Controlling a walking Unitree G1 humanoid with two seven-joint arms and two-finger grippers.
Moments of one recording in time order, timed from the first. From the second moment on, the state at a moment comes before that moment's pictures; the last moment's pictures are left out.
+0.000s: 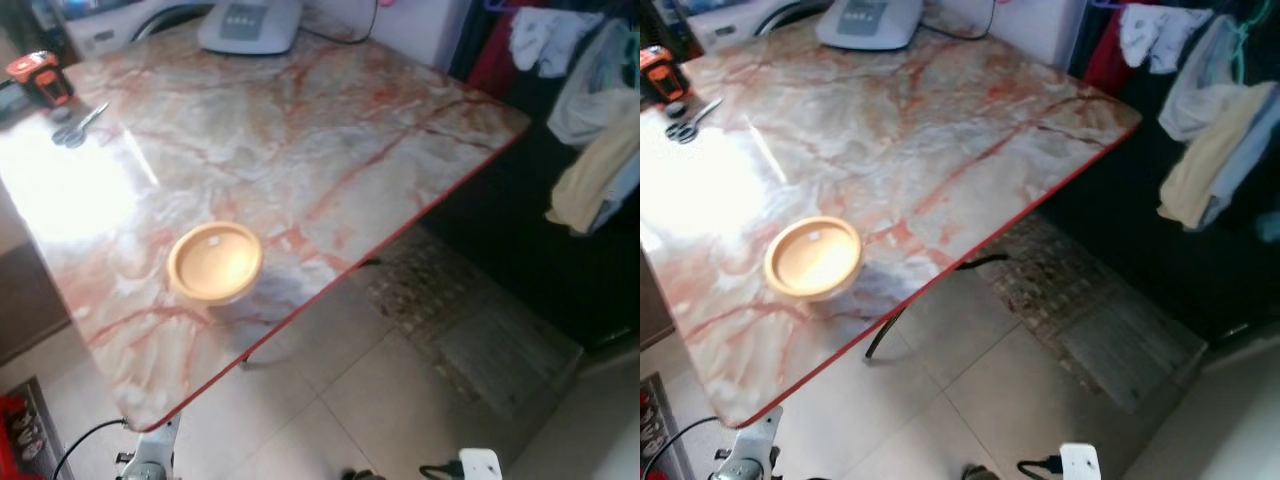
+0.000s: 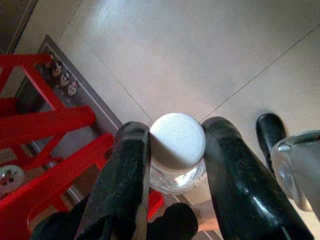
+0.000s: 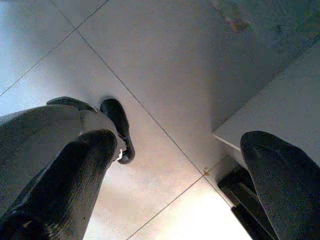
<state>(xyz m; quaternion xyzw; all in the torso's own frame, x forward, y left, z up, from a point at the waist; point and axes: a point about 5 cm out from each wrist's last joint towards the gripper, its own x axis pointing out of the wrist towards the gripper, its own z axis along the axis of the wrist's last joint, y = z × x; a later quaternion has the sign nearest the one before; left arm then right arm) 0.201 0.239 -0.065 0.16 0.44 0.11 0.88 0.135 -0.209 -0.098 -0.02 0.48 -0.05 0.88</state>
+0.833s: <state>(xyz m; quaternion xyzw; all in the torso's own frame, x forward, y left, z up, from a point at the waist) 0.199 0.239 -0.066 0.16 0.44 0.10 0.88 0.134 -0.211 -0.098 -0.02 0.48 -0.04 0.88</state>
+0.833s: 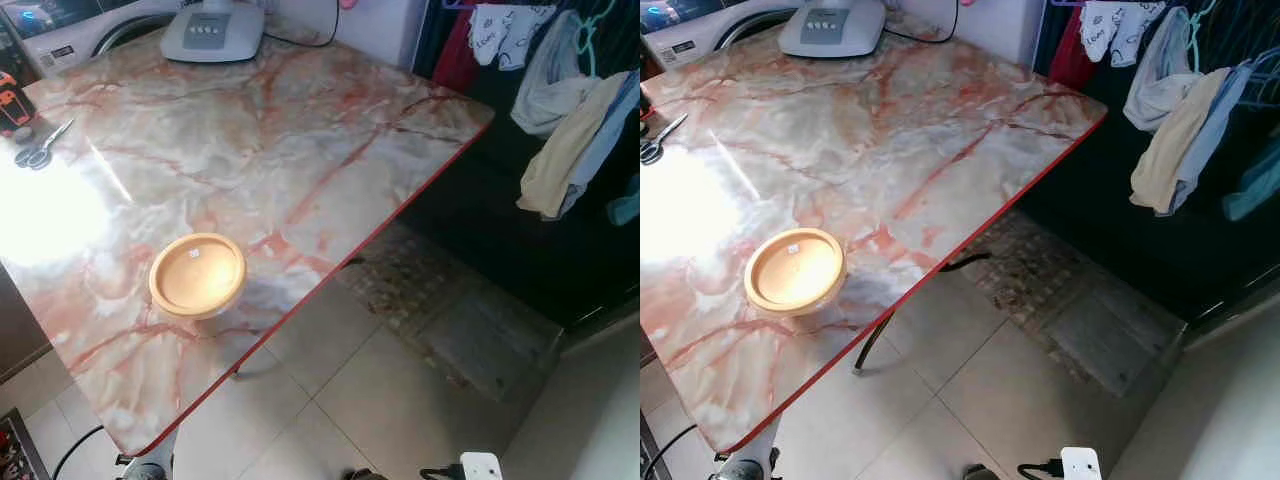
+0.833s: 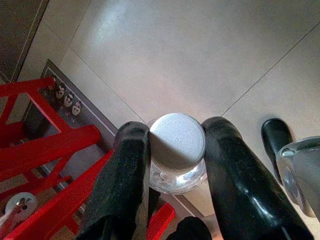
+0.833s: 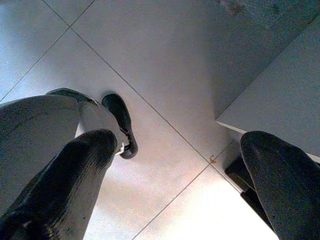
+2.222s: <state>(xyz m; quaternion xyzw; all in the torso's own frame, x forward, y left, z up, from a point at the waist) 0.196 0.239 -0.067 0.16 0.45 0.11 0.87 0.131 -0.202 -0.100 -0.01 0.48 -0.05 0.88</state>
